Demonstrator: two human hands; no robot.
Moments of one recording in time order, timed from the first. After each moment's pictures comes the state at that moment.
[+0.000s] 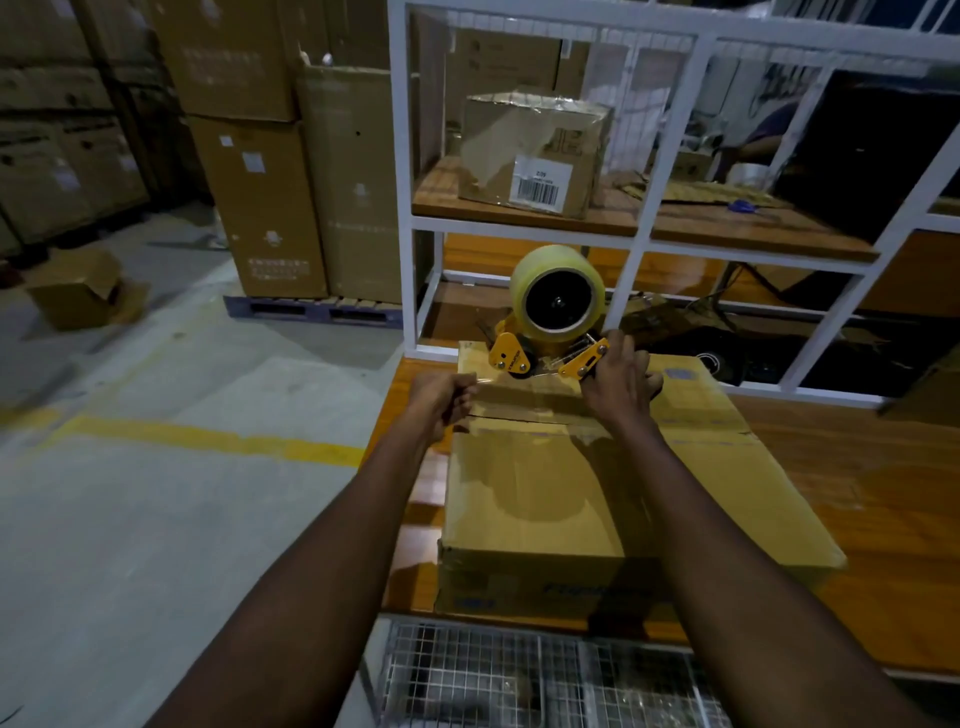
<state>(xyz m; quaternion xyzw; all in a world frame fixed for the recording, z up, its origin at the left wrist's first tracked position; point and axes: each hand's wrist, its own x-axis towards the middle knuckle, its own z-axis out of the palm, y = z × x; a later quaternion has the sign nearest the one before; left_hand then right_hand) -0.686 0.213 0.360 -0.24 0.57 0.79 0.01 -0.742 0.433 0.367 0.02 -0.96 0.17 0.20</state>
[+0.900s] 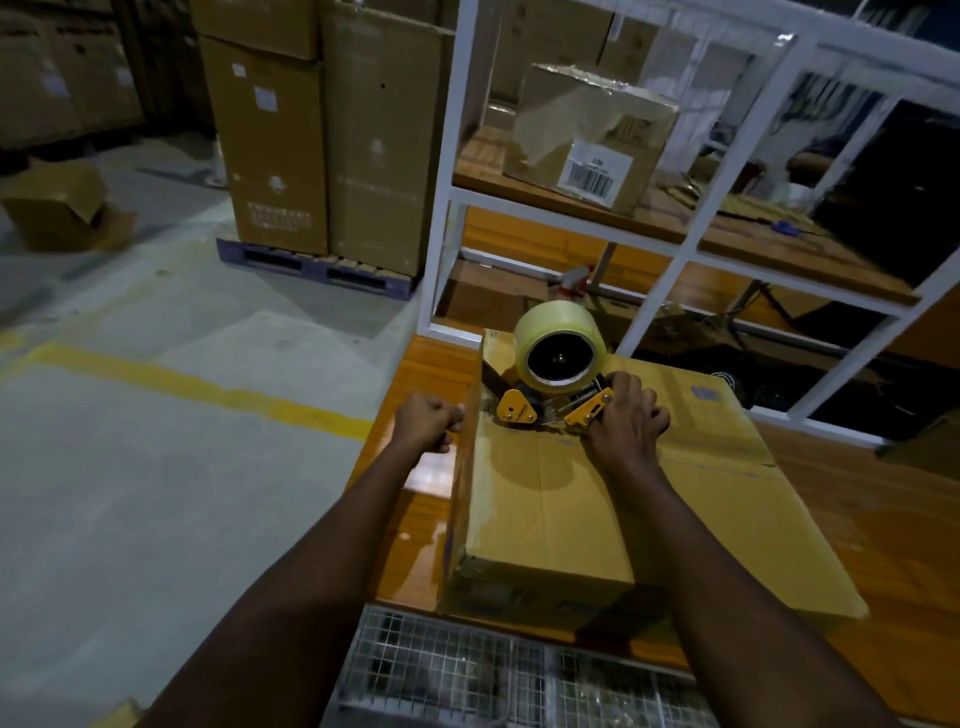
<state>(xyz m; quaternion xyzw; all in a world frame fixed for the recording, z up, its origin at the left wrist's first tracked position) -0.681 0.161 0.272 -0.19 0.72 0.67 -0.03 -0.743 0.418 0.311 0.06 -0.97 0.10 0.20</state>
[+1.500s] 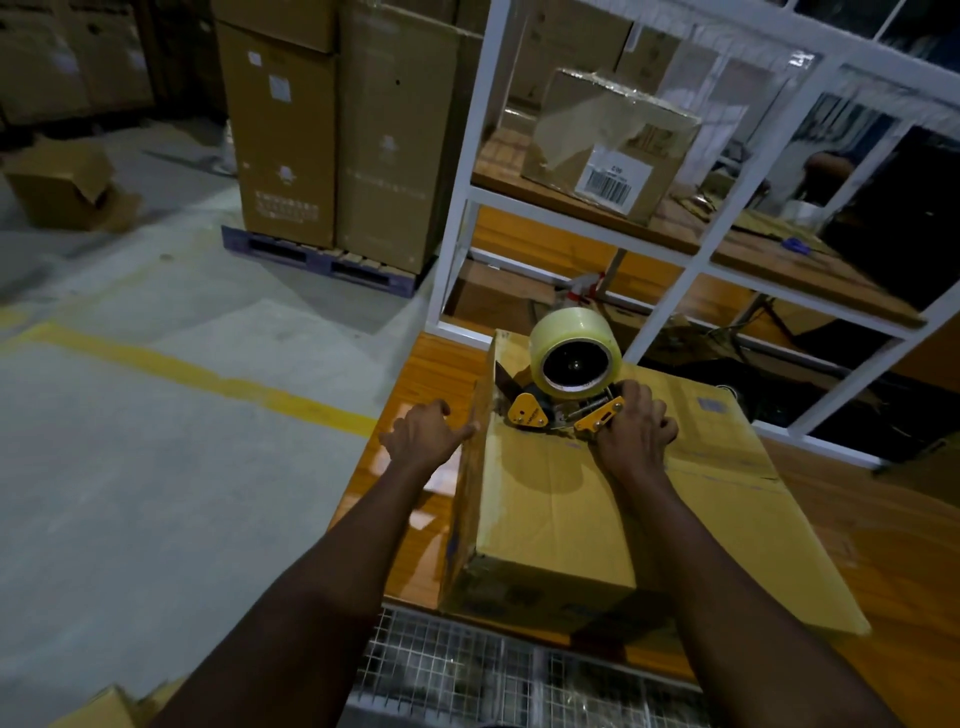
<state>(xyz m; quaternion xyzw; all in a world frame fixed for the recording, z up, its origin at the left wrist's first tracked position) -0.686 0.158 0.234 -0.21 0.91 0.35 -0.03 -0.741 0.417 0.307 0.06 -0.97 0.11 0.20</state>
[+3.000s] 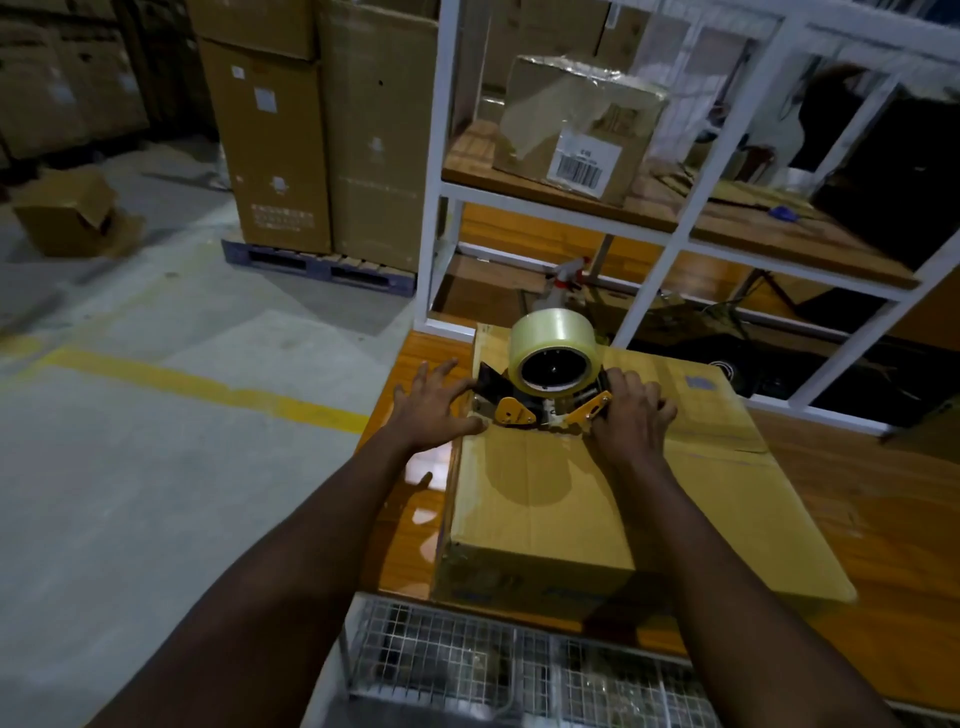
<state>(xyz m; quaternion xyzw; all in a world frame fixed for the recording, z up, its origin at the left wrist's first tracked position) -0.698 0.162 0.271 -0.01 0.97 0.23 -0.01 -0.735 0.436 0.321 0.07 -0.98 0.05 0.20</state>
